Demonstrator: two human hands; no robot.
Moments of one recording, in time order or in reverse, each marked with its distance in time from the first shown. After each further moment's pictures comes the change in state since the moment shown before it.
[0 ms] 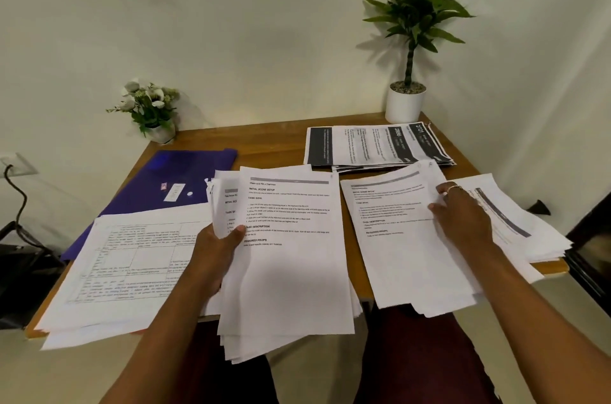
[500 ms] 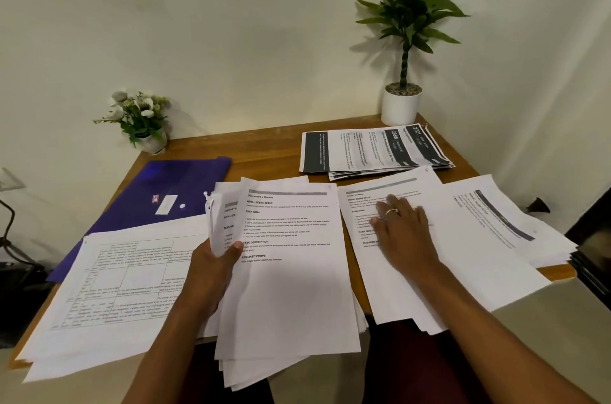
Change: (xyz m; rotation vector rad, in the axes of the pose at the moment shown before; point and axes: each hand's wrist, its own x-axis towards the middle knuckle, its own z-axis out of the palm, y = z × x) left_hand -0.004 -0.006 0.002 0.185 0.023 0.141; right_hand -0.042 -0.053 0.061 -0.139 -0.063 -0.350
